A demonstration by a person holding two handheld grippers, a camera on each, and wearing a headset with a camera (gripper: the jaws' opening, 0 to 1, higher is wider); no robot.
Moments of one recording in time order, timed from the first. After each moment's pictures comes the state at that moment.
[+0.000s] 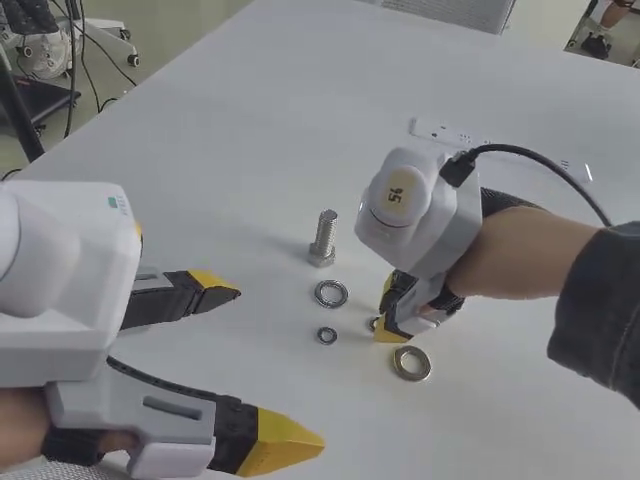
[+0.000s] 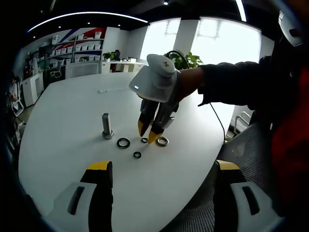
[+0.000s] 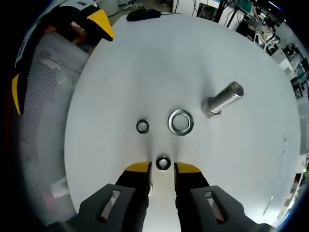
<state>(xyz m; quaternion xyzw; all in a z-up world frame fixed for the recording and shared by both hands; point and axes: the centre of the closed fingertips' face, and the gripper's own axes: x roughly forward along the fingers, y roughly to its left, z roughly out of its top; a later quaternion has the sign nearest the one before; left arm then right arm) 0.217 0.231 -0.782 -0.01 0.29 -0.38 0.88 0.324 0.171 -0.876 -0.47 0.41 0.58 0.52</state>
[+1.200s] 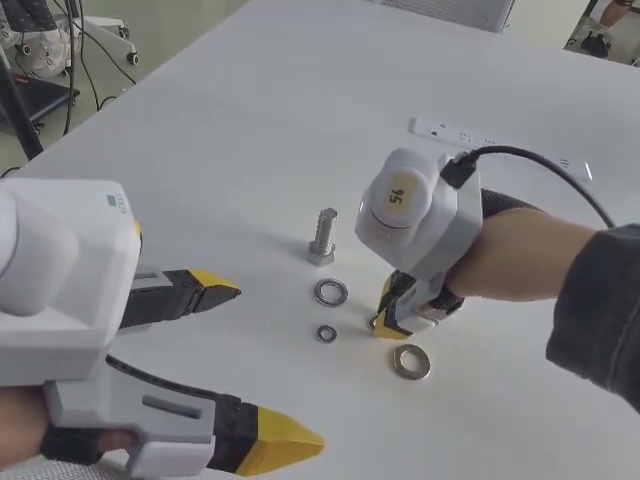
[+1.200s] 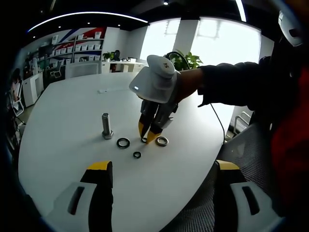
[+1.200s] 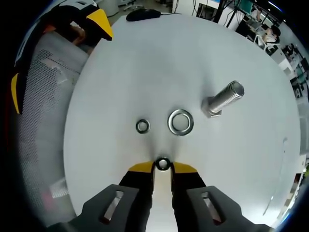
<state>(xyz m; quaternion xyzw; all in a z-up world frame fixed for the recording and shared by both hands) 0.215 0.232 -0.781 -0.01 0.29 -0.38 0.88 0.322 0.172 -0.876 -0.47 0.41 0.58 0.52</state>
